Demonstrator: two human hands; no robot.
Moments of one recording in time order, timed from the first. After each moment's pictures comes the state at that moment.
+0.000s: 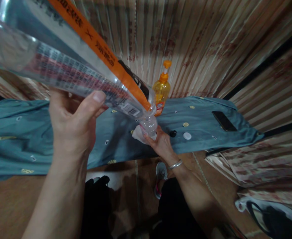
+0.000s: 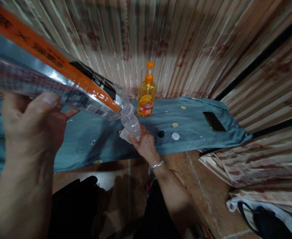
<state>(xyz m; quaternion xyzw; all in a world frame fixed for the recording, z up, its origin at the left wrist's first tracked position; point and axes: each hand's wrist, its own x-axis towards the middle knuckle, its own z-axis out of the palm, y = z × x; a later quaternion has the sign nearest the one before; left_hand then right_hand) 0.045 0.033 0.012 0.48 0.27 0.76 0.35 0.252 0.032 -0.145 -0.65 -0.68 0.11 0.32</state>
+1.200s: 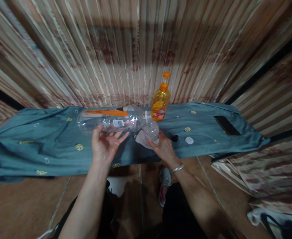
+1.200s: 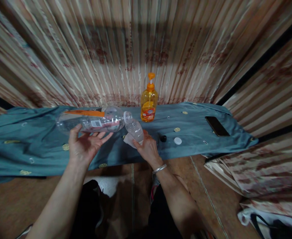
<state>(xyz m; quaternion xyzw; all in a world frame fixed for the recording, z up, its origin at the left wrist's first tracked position) 0.035 0.028 -0.059 0.11 0.31 0.70 0.63 0.254 0.023 -0.129 -0.64 -0.68 0.13 0.33</state>
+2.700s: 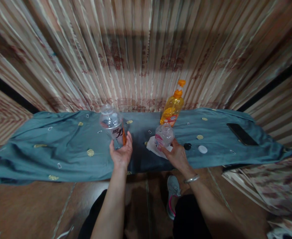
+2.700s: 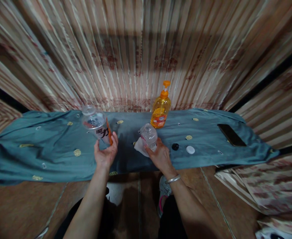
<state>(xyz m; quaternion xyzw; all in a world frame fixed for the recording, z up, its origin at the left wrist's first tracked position) 0.001 0.062 -0.109 -0.19 0.16 0.67 0.70 0.226 0.039 -0.138 -0.67 -0.63 0.13 0.36</state>
